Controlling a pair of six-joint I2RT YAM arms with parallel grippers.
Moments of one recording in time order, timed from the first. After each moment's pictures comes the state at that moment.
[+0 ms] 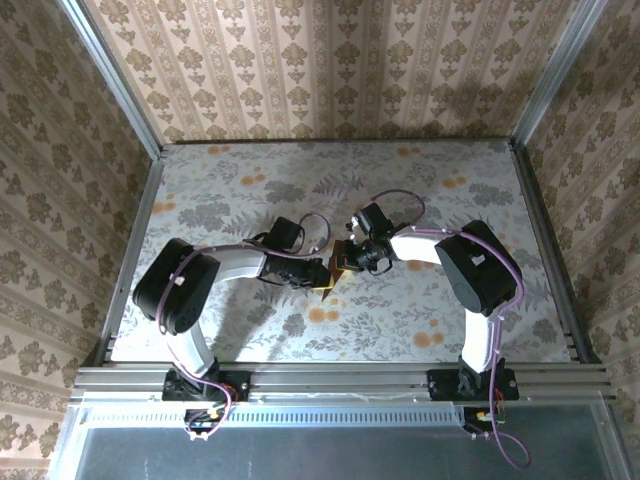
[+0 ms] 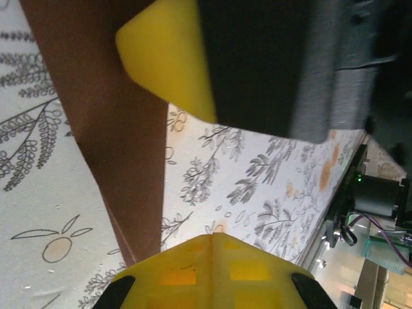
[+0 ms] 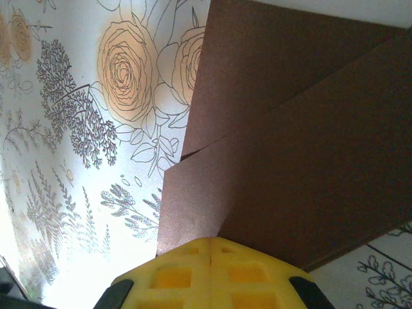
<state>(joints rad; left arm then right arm) -0.63 1.76 0.84 -0.15 0.79 -0.48 0.52 1.92 1.05 -0.20 -0.45 0.63</state>
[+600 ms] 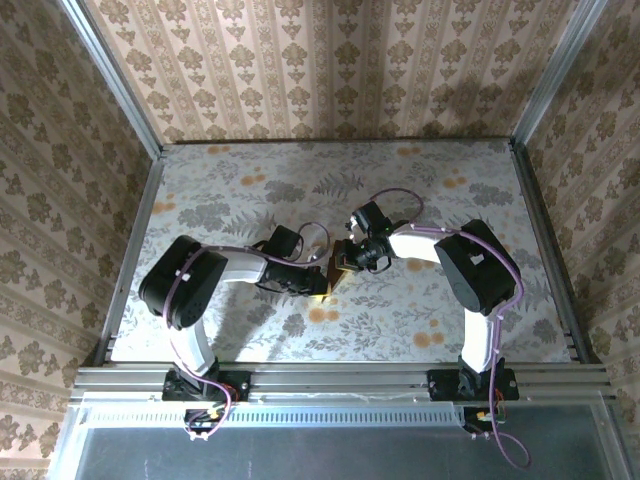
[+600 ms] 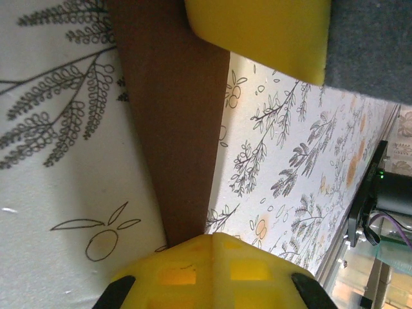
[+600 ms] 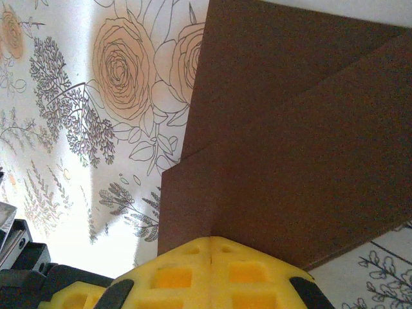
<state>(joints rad) -0.63 1.80 0.77 -0.05 0.78 -0.47 0.52 1.93 1.09 -0.25 -0.46 0.63</state>
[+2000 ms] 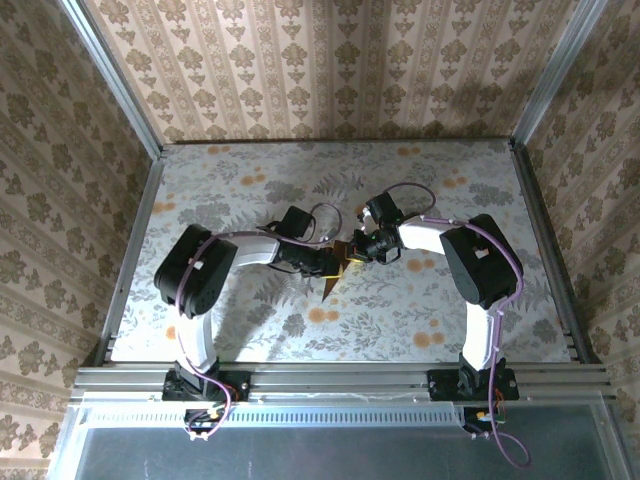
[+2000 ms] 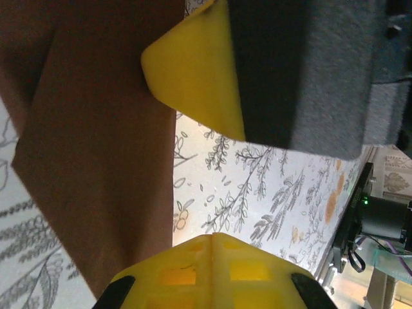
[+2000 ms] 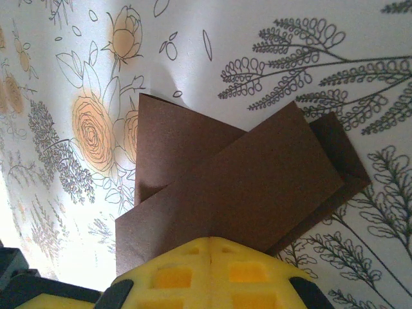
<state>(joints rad) -0.63 1.91 1.02 -0.17 0.79 -0.44 0.42 1.96 1.12 -0.27 -0.49 0.60</state>
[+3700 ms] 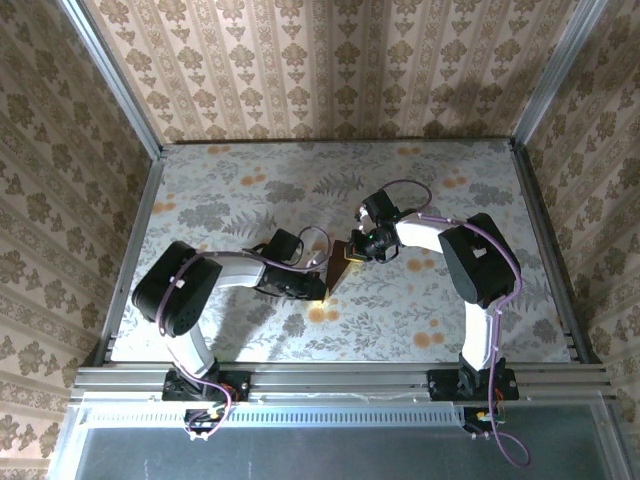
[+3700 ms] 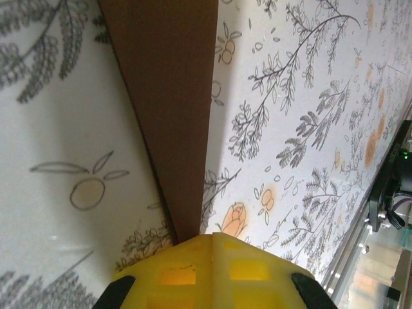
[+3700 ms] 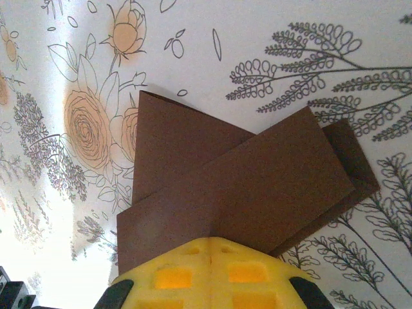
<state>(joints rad) -0.65 1.73 0.75 -0.13 0.74 -0.40 0.43 1.97 1.16 -0.34 -0.45 0.55</state>
